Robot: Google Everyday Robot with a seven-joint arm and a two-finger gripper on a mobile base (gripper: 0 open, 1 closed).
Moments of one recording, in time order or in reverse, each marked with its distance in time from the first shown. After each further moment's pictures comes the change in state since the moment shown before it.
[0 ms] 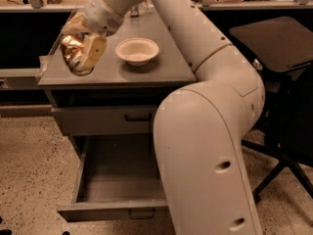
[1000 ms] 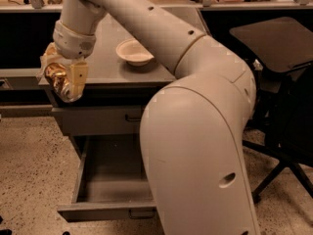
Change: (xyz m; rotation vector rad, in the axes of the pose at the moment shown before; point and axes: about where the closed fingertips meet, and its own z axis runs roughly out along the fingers) arm -0.005 0.031 0.082 -0.186 0.228 -0.179
